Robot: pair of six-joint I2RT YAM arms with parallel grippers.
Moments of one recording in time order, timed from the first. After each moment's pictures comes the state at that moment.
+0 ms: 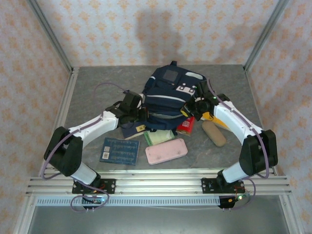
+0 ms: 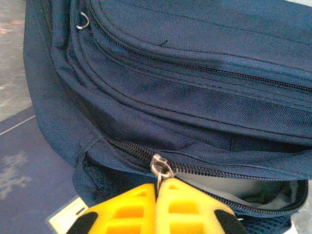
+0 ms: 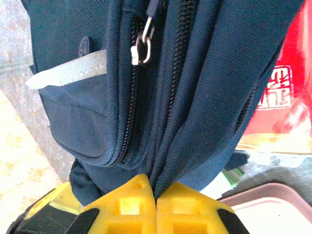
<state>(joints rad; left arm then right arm) -0.49 1.55 1.02 -0.35 0.10 -0.54 0.33 1.49 1.16 -0.72 -0.36 1.07</state>
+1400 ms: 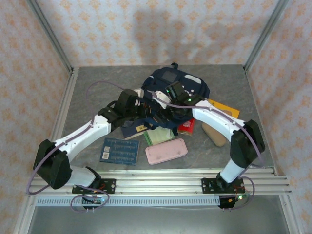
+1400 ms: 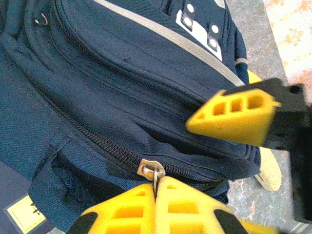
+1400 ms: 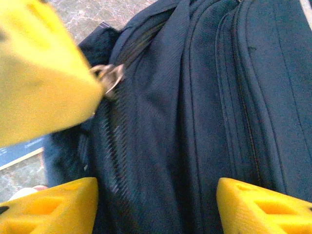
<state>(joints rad) -0.55 1.36 1.03 -0.36 0.11 -0.65 0.64 1.66 1.32 -0.57 -0.29 -0.30</state>
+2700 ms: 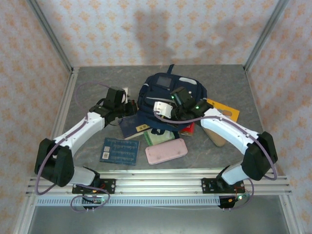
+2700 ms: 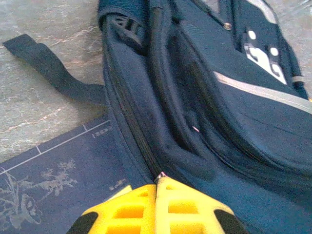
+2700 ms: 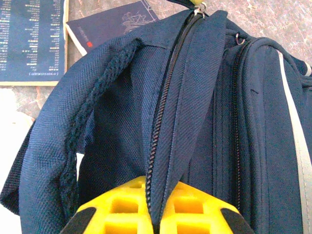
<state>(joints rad) -0.32 1.41 0.98 -0.36 0.19 -0.55 0.68 1.45 1.19 -0.62 -0.24 -0.72</state>
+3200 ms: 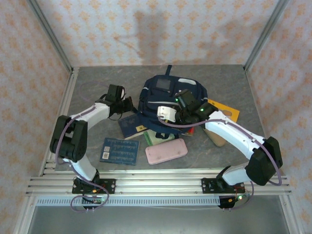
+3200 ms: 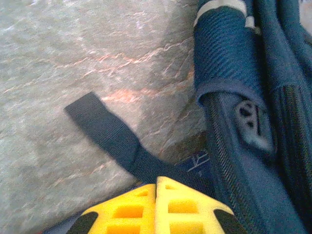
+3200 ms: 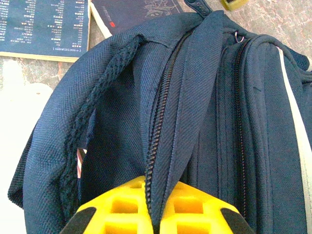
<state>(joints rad) -0.21 1.71 1.06 -0.23 0.20 -0.55 0.67 1.39 1.15 -0.69 -0.27 -0.79</state>
